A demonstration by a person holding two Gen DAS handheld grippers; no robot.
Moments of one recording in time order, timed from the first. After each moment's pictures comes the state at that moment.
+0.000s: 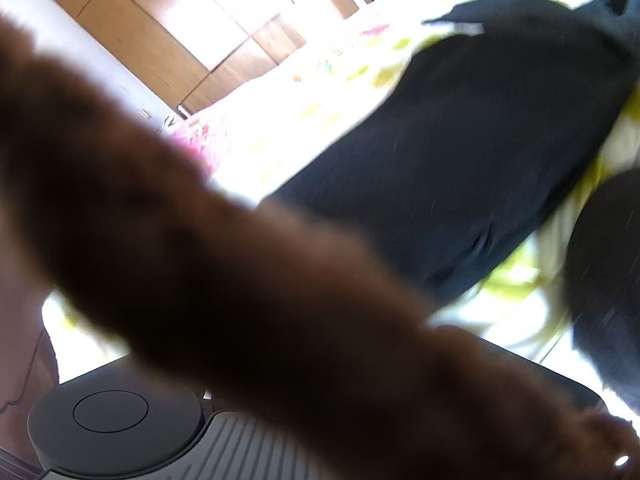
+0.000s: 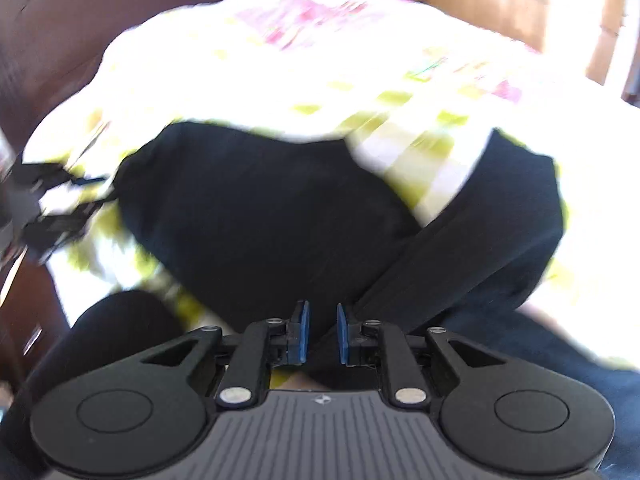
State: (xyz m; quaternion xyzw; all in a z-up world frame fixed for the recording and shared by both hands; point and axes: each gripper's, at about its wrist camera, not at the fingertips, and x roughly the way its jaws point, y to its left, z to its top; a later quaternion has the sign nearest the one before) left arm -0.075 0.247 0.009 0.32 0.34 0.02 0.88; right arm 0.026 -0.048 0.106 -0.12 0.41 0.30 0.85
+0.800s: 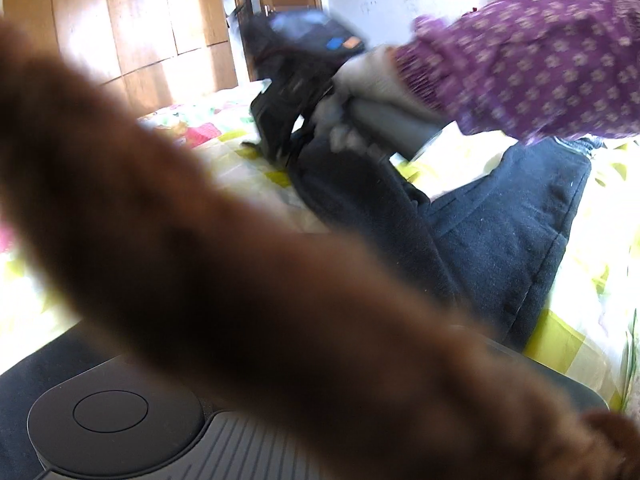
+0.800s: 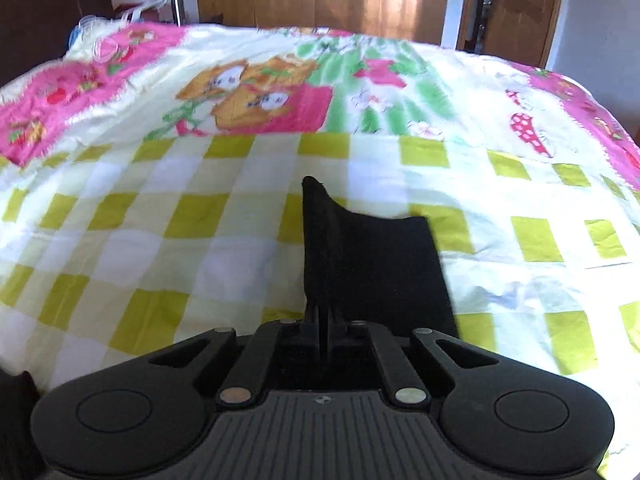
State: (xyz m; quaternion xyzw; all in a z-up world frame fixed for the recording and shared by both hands) left arm 0.038 0.062 0.003 0.15 0.31 -0.22 0.91; right arm 0.253 -0.109 0.073 0.02 0.41 0.09 0.91
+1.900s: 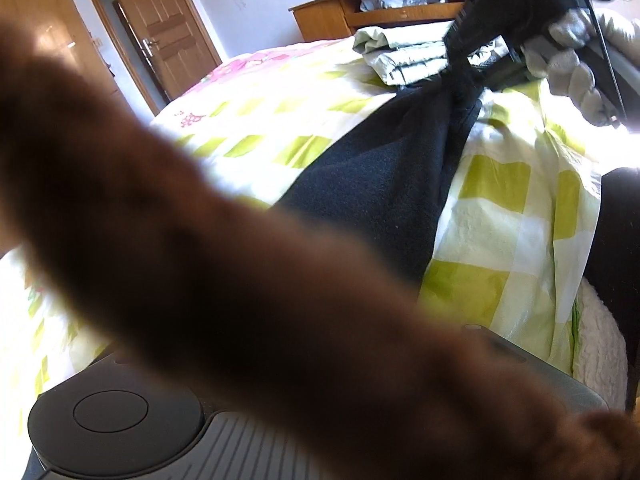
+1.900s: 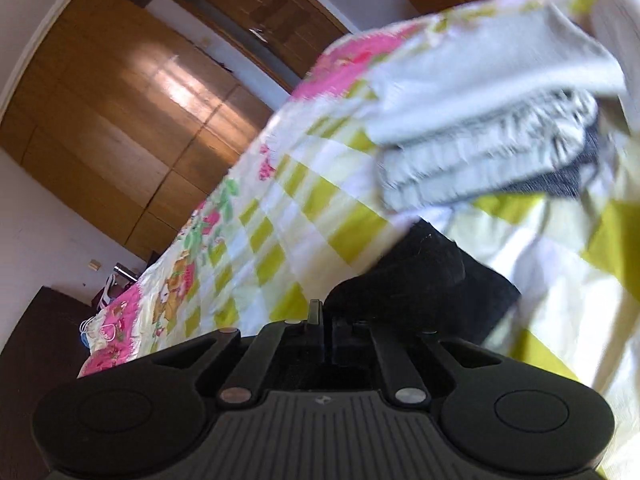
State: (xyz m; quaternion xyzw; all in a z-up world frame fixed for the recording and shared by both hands) left arm 0.008 -0.101 -0.003 0.29 0.29 -0.32 0.85; right arm 0.005 -0.400 0.069 0.38 0.25 0.00 0.89
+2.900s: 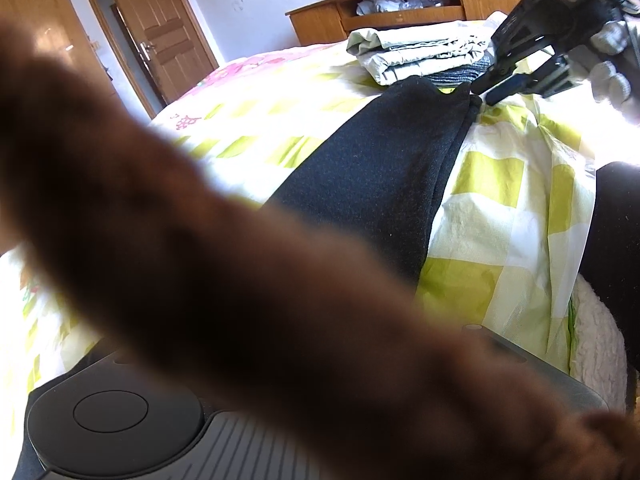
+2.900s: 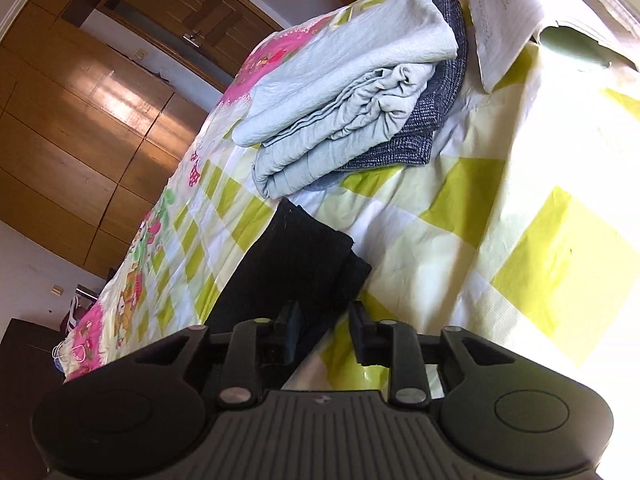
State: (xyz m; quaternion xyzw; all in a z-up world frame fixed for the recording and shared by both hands) left arm 0.006 -0.104 -0.012 0.29 0.29 -0.32 0.85; right arm -0.055 -0.447 0.015 0.45 0.33 -0.09 0.82
